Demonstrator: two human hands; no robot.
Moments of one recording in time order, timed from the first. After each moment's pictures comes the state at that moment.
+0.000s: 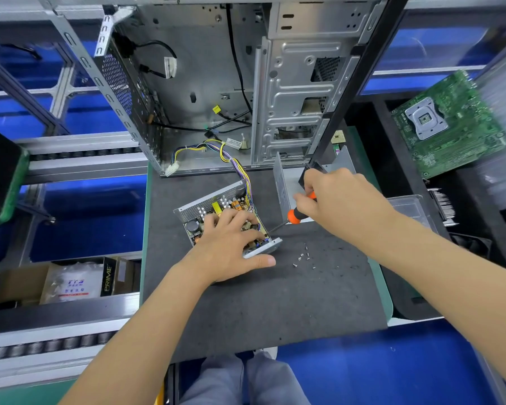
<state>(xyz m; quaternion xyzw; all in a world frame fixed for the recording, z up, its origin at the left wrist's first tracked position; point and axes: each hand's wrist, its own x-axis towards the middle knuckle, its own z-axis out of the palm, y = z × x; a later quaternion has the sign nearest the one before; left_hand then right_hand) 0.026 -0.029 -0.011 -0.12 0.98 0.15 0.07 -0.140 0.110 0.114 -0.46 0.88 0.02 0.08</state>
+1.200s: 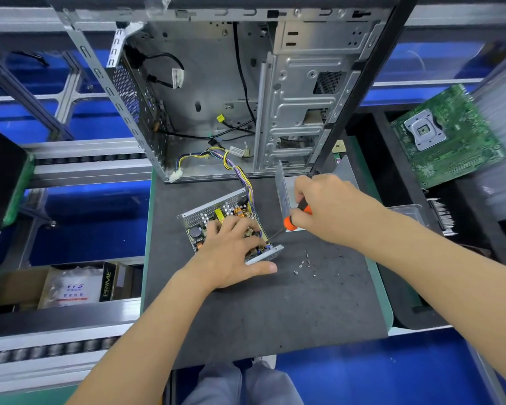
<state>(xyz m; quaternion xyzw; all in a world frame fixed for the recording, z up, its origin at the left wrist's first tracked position) 0.026 -0.029 -0.009 -0.12 0.98 0.15 0.08 -0.135 0.098 0.131 -0.48 0.86 0.00 0.18</state>
